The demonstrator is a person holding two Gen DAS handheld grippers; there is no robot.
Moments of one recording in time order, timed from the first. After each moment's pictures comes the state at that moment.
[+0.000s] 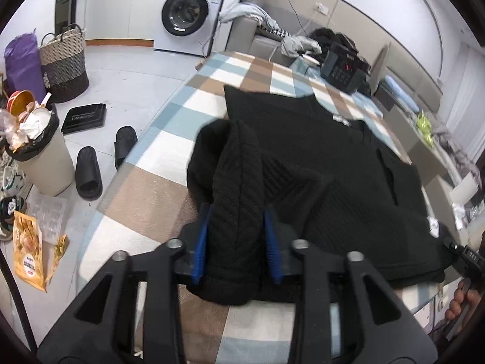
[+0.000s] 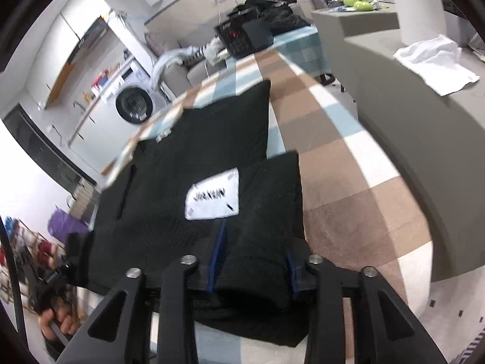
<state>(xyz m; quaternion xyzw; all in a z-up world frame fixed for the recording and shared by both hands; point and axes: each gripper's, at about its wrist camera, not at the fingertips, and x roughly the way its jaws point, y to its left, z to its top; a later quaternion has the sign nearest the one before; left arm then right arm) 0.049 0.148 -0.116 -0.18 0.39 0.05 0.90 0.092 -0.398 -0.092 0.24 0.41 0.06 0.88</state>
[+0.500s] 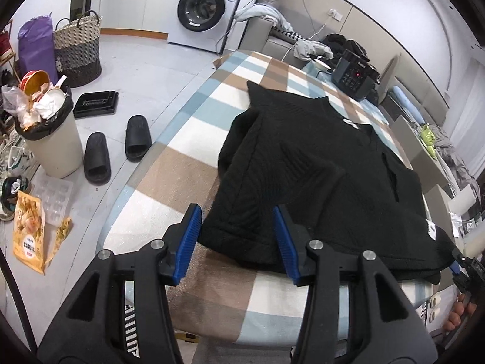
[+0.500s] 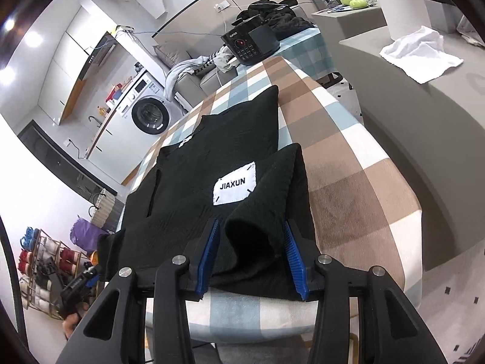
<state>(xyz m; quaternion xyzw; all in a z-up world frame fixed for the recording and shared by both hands) 0.011 0.167 -0.118 -0.20 0.40 0.07 0.89 0.048 -0.401 -0.074 0.29 0.39 0.09 0.87</state>
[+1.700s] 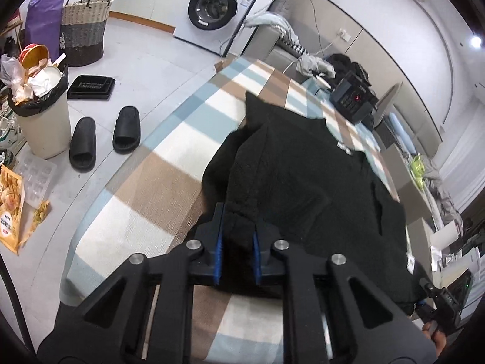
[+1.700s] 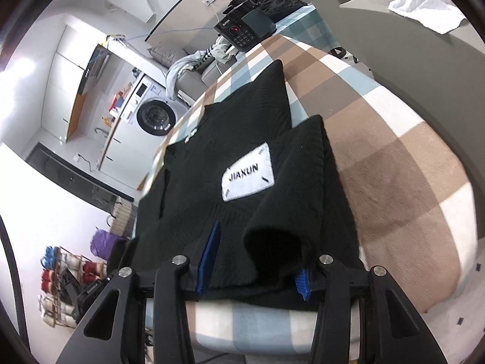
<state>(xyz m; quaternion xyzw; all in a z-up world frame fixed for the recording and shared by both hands) 0.045 0.171 -0.117 -0.28 0.37 0.07 0.89 0.070 -0.386 -0.100 0.35 0.41 0.11 0.83</state>
